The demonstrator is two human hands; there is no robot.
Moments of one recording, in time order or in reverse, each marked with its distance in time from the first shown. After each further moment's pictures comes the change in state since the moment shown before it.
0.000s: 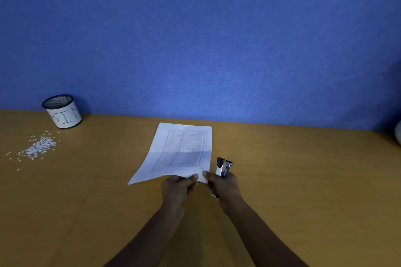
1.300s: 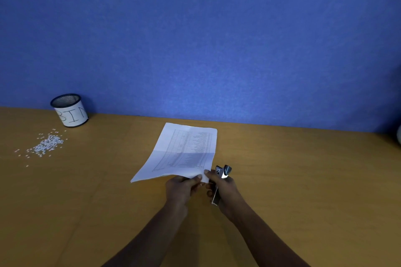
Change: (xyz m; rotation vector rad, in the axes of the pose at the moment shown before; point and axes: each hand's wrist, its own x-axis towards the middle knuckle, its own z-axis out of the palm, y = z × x) left_hand -0.001 -0.002 -0.009 0.028 -0.046 0.013; right_hand -0.025 -0.002 0.007 0.118 -0.195 0.077
